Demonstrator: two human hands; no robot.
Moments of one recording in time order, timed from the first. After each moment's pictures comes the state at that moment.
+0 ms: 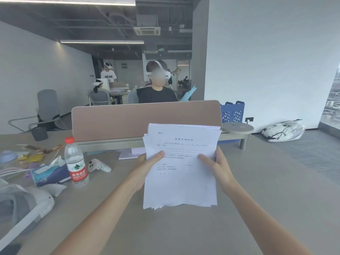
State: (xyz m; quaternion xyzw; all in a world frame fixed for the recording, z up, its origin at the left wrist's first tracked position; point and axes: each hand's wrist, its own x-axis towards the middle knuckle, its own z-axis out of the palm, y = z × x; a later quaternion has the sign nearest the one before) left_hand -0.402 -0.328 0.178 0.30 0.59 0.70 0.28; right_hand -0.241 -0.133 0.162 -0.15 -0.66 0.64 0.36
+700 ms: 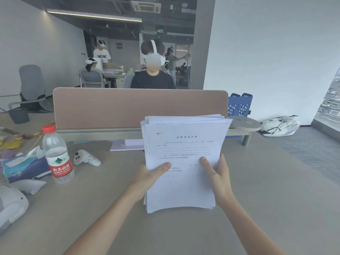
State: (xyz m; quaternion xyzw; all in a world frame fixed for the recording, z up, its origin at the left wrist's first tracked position) left_hand -0.426 -0.301 0.128 0.29 0.65 0.66 0.23; right_hand -0.277 -0.135 0.123 -0.19 -0.63 0.63 0.41
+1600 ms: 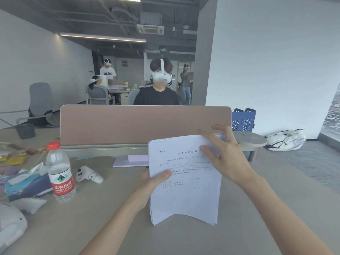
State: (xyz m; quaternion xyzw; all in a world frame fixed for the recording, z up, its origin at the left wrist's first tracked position) left_hand -0.443 -0.297 0.147 0.32 0.57 0.71 0.27; right_hand -0.294 -0.099 0.224 -0.08 -0.89 0.09 0.43
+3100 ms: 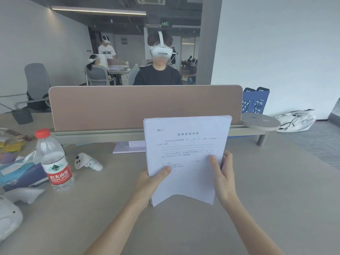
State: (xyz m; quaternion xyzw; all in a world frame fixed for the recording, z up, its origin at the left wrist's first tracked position) left_hand -0.465 -0.274 0.096 0.19 0.65 0.70 0.19; right_hand -0.329 -0.109 0.105 -0.20 -0.67 0.57 0.43
